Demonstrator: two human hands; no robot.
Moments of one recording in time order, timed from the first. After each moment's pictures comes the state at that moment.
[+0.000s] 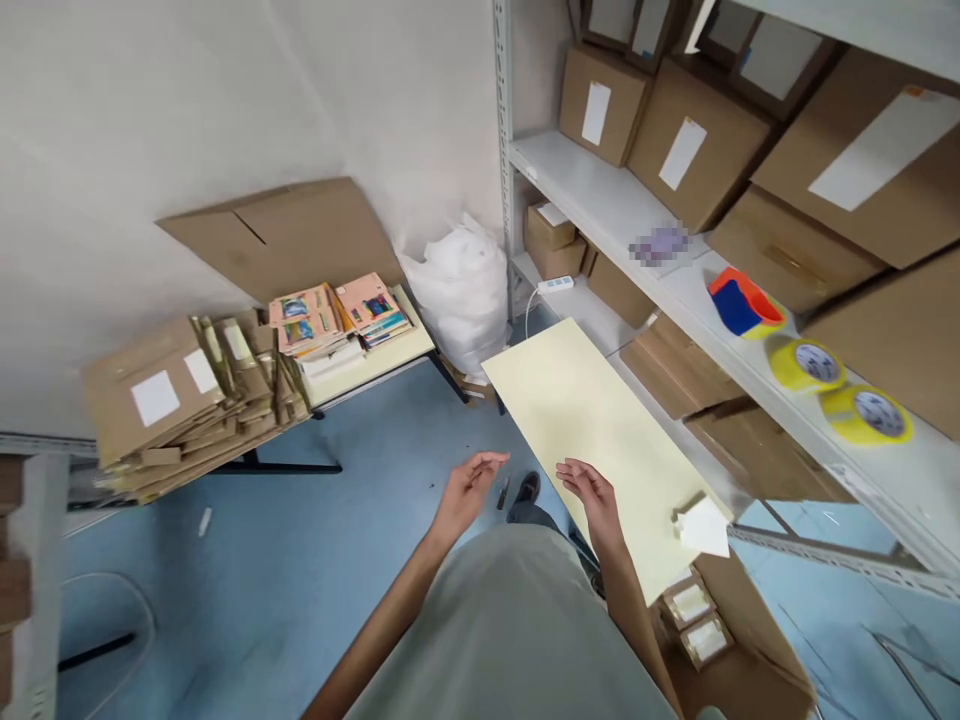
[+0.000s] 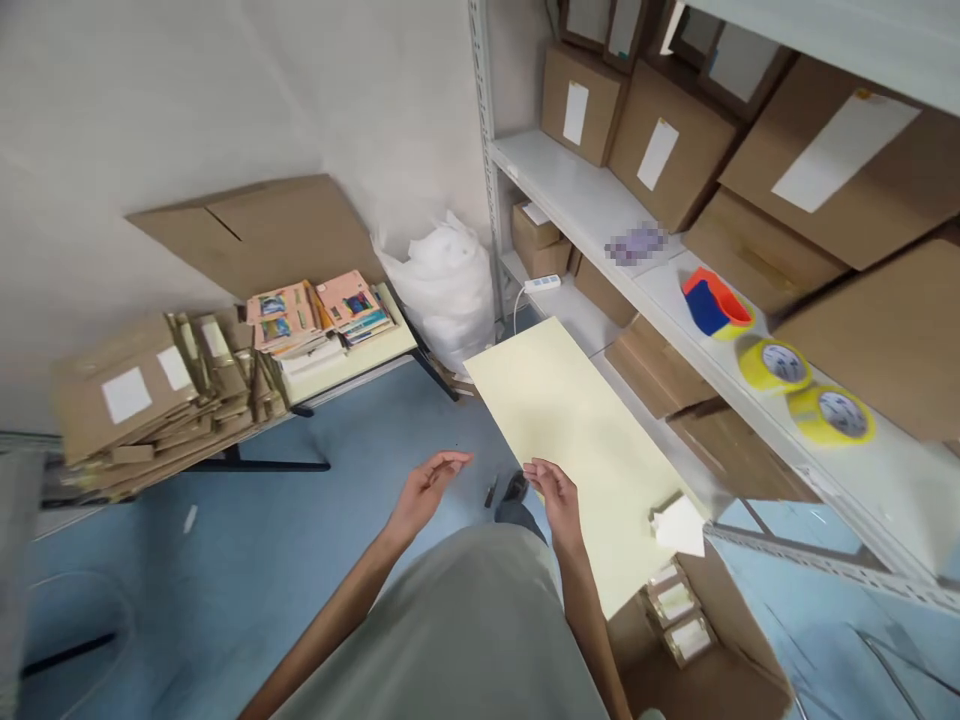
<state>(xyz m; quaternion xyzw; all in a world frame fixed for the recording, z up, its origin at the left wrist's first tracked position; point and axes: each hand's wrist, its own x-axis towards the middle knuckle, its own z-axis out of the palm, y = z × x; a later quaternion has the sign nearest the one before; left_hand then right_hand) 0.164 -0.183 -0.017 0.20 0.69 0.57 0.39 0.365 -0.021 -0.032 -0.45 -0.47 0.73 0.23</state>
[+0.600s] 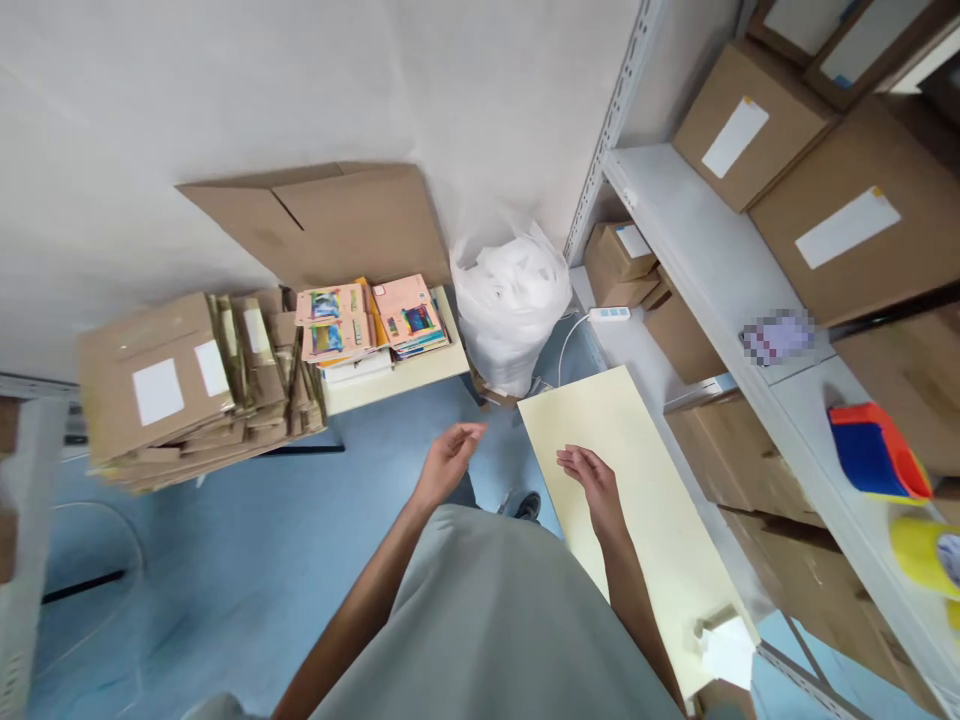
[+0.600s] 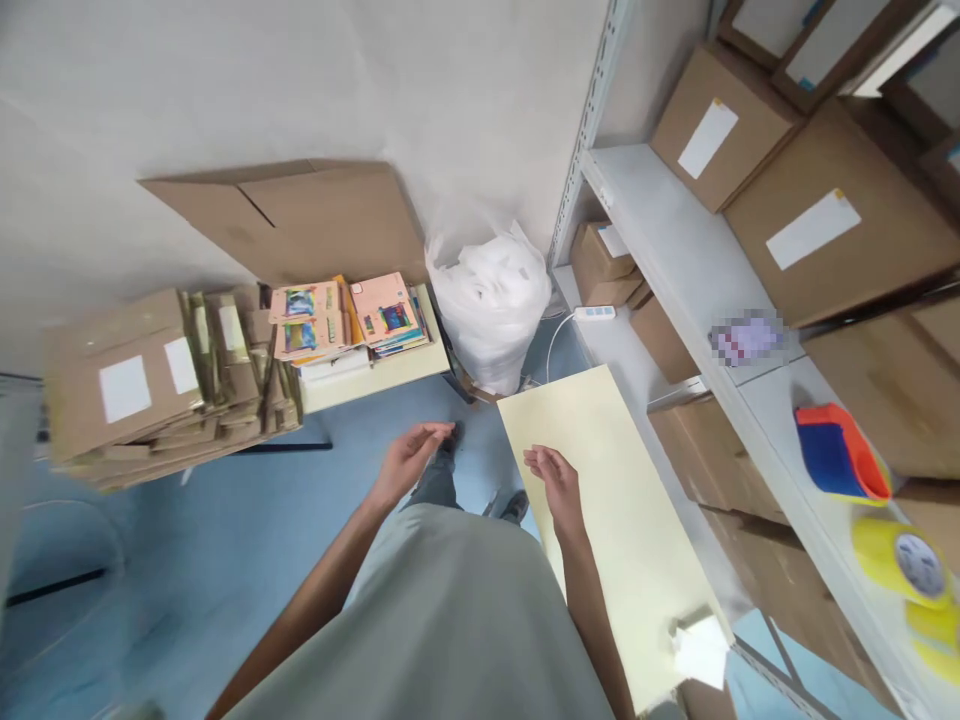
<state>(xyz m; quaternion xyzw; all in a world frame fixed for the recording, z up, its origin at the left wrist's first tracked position) -0.059 -0.149 -0.048 0.14 0.74 0.60 0.28 0.142 0.064 -0.016 -0.43 -0.53 0.72 0.12</state>
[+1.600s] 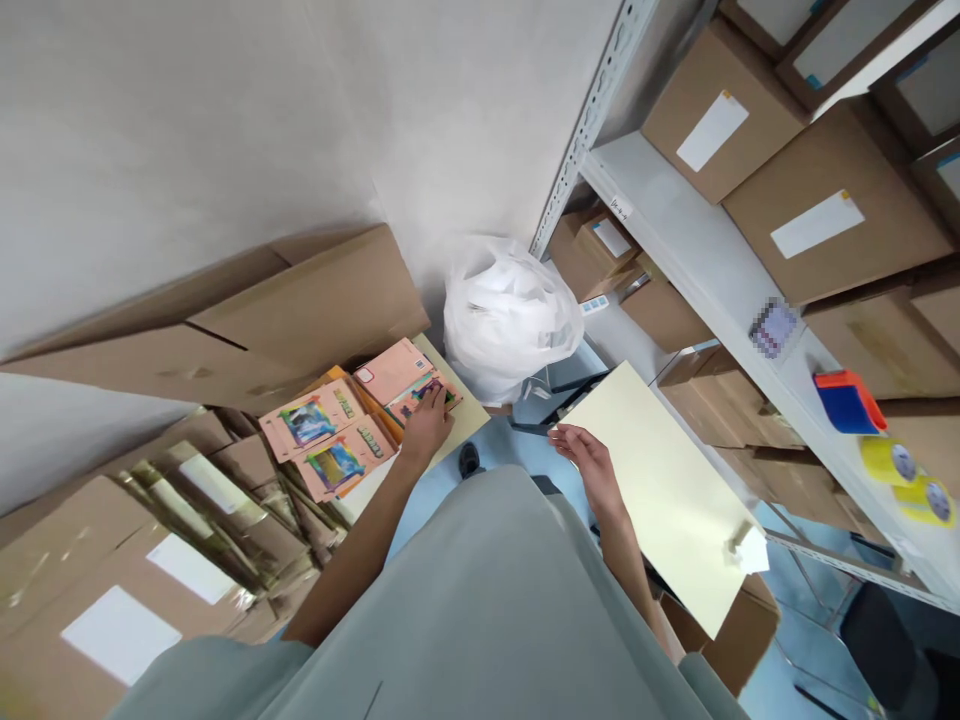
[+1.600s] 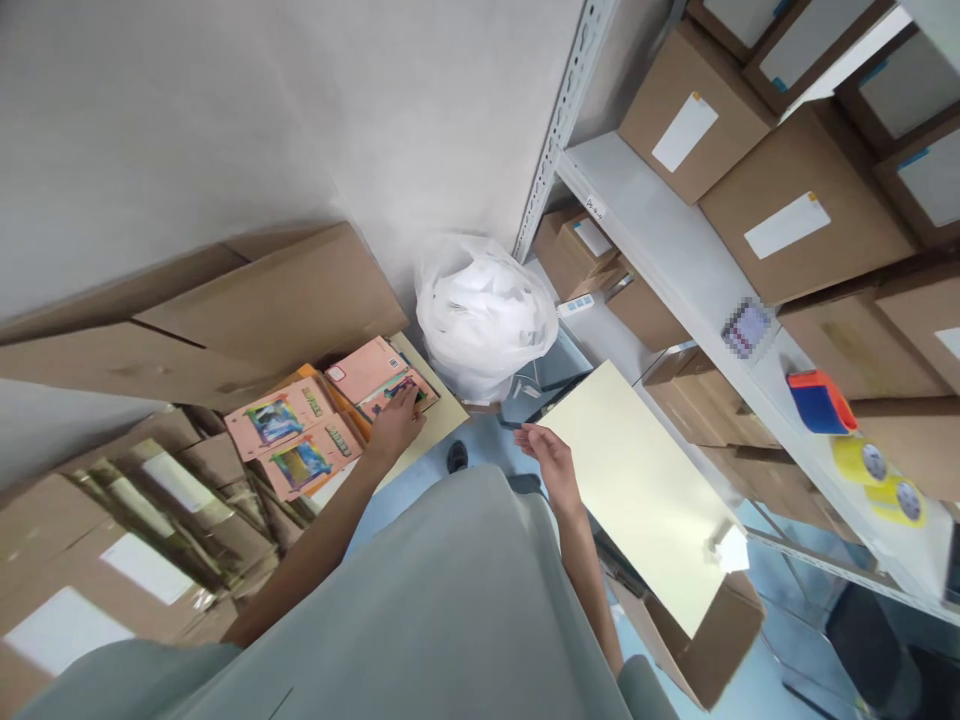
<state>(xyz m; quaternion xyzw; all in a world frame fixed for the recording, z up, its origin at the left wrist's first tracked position) -0.388 -0.135 -0.129 0.39 0.86 0.21 0.24 -0.096 -0.012 0.025 -0.50 -0.51 0.67 0.20</state>
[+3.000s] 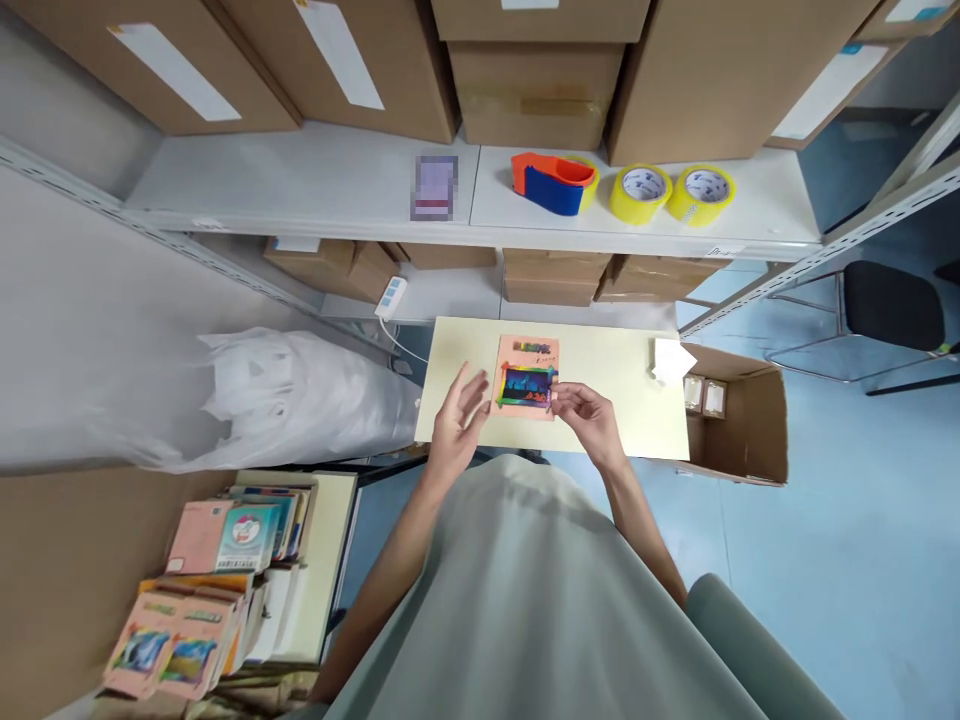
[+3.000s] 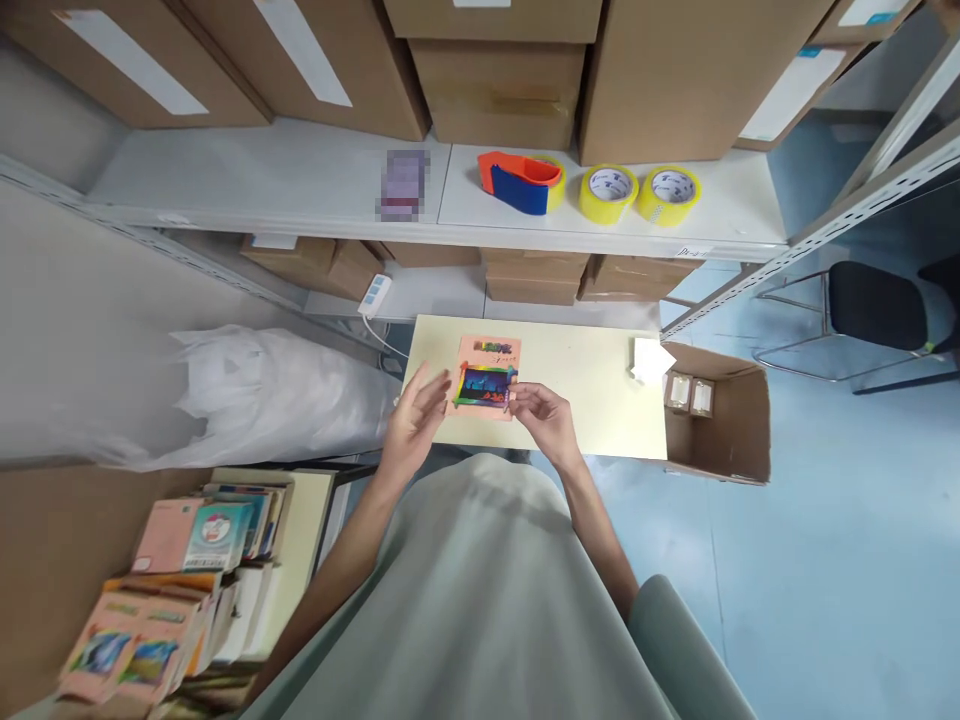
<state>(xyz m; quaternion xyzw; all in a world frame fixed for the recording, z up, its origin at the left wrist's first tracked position) 0.029 0.036 0.012 0.52 0.54 0.42 0.52 0.277 0.018 0.019 -0.53 -0.34 0.57 0.53</state>
